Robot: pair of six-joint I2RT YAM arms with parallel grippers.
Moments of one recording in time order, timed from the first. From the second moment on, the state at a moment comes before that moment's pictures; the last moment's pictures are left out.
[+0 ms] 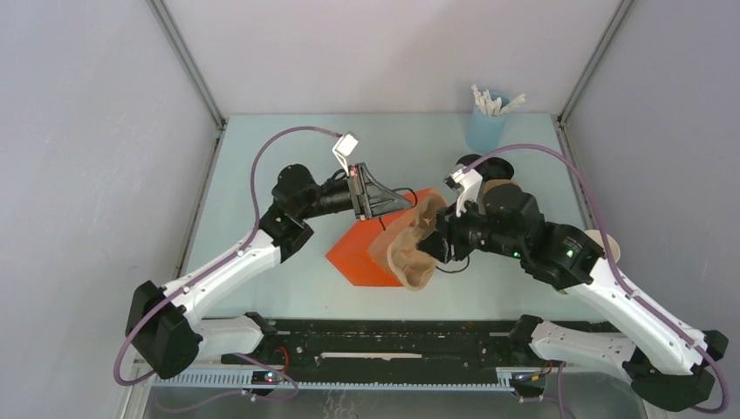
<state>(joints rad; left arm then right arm) -0.68 1.20 0.93 0.43 0.71 -0.94 0.93 0.94 1.20 -0.75 -0.04 0.37</state>
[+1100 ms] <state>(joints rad) -0.70 1.44 0.81 1.28 0.79 -1.53 0.84 1.04 1.32 -0.91 -0.09 0.19</state>
